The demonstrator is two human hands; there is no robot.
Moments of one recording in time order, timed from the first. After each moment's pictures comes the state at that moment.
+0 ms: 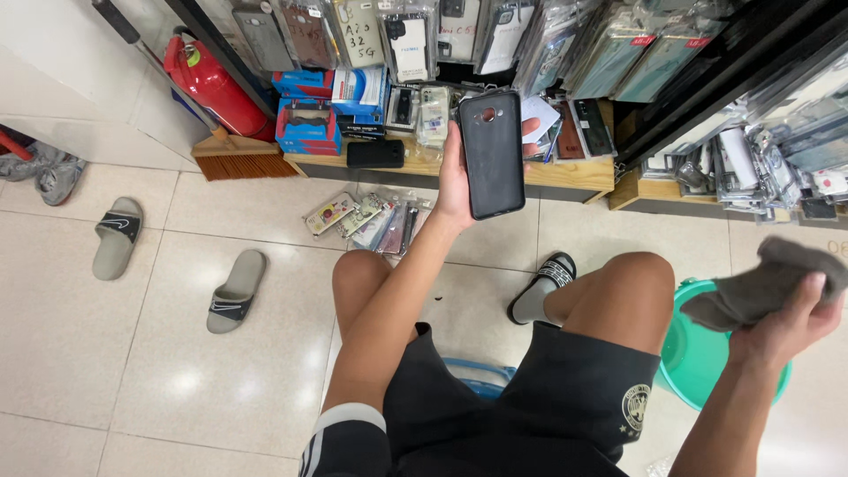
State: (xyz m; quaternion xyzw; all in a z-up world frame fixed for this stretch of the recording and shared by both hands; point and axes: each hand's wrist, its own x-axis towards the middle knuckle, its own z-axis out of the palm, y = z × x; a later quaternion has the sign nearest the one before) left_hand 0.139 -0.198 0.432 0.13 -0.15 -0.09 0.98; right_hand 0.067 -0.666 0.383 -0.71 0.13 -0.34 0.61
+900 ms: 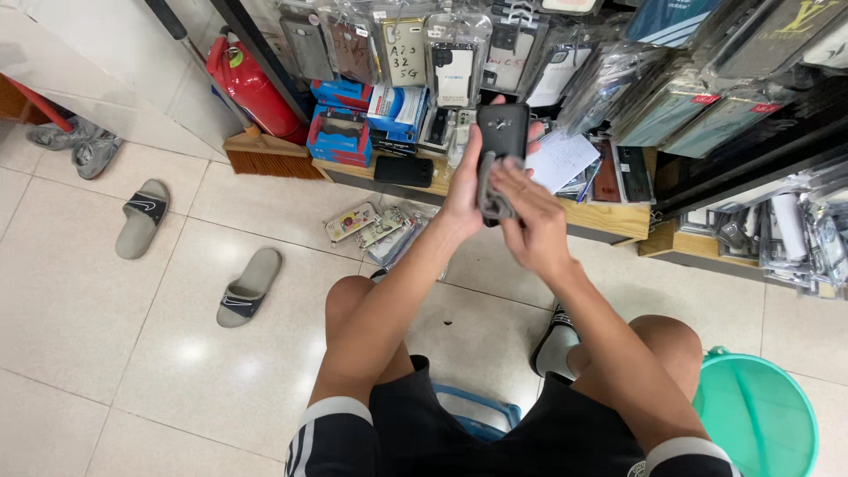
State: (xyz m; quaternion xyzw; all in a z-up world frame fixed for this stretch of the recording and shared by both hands) left_hand 0.178 -0.151 0.475 0.24 0.03 -0.01 0.97; right_hand 0.181 -0.289 0.458 -0.73 -0.44 -0.16 0.49
